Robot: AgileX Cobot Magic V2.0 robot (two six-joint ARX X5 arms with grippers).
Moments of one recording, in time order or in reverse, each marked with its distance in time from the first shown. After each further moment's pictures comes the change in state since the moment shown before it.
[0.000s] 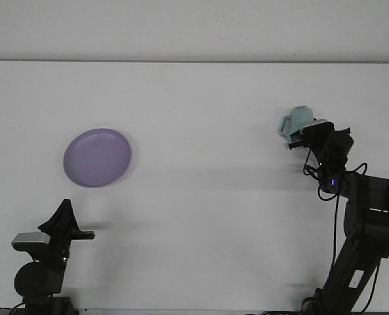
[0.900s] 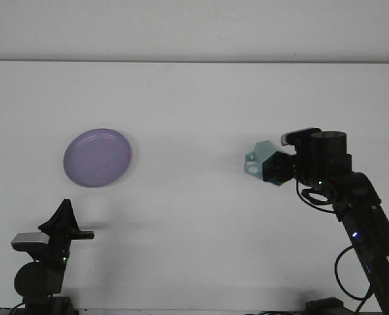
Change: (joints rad) left arm 0.000 0.000 0.000 0.000 0.000 -0.023; right arm 0.396 -0.772 0.177 -1.532 -0.003 0.349
